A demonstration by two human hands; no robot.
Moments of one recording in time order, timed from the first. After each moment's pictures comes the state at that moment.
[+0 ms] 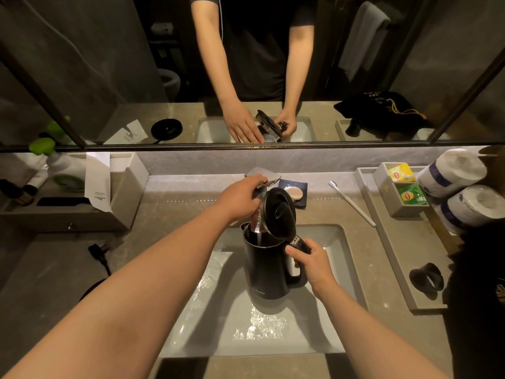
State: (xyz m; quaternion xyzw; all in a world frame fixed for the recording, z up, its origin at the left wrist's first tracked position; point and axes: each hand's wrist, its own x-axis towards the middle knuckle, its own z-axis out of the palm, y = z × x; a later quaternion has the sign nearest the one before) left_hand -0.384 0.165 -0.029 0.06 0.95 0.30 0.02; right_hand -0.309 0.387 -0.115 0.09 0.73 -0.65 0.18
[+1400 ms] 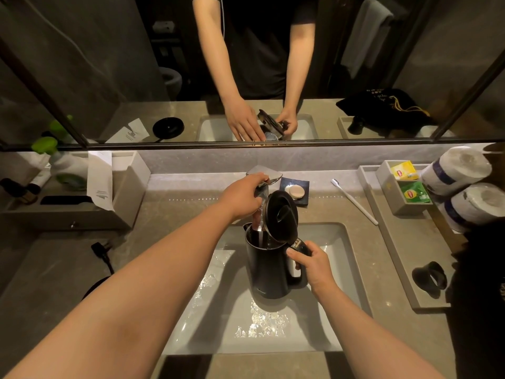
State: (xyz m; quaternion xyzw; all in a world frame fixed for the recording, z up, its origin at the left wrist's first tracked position) left_hand -0.383 0.168 -0.026 0.04 0.95 0.31 0.03; right_hand -0.306 0.390 -0.136 0.11 0.72 -0.66 0.17
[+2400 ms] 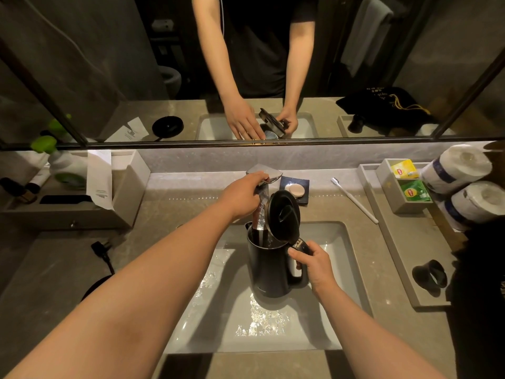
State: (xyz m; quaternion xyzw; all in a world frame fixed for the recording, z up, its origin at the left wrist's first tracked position) left_hand -0.381 0.168 -0.025 0.04 0.95 0.30 0.02; right_hand -0.303 0.392 -0.136 0.13 0.70 -0.68 0.17
